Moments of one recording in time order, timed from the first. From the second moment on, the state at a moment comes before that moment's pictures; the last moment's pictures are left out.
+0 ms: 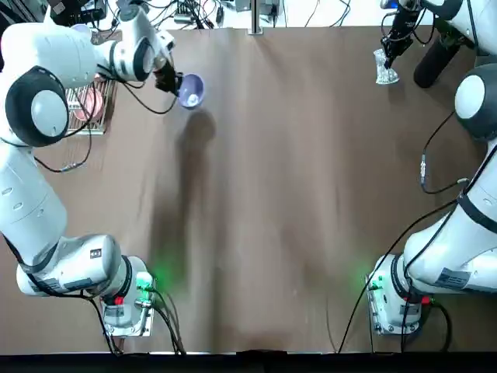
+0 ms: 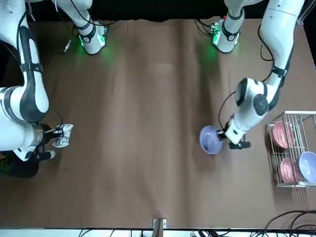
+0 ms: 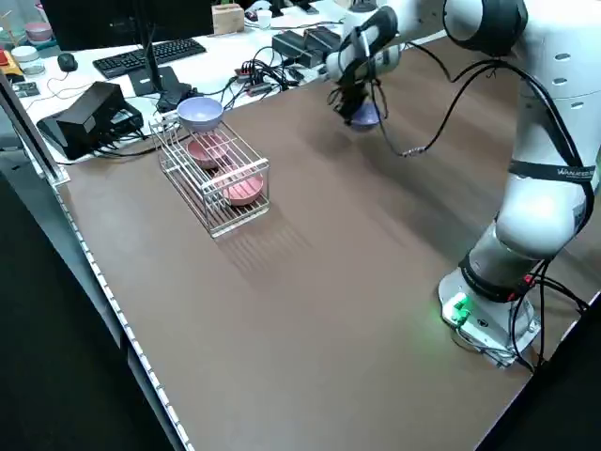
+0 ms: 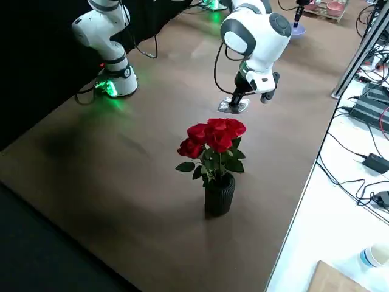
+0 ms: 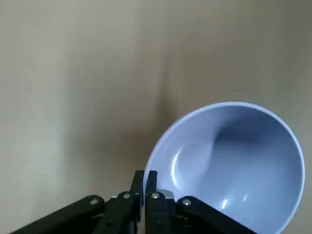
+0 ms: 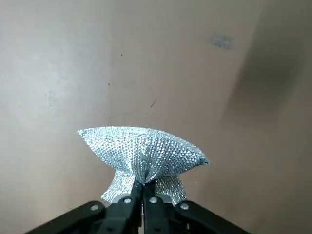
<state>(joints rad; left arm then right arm) 0.14 0.43 -0.42 -2.00 0.04 2.51 -0.36 -0.13 0.52 0.12 -1.44 -0.02 1.67 -0.16</state>
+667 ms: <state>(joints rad) -0.20 0.55 -0.48 -1.83 0.04 2.51 -0.78 -0.01 0.52 0.12 -1.44 0.18 1.63 -0.15</state>
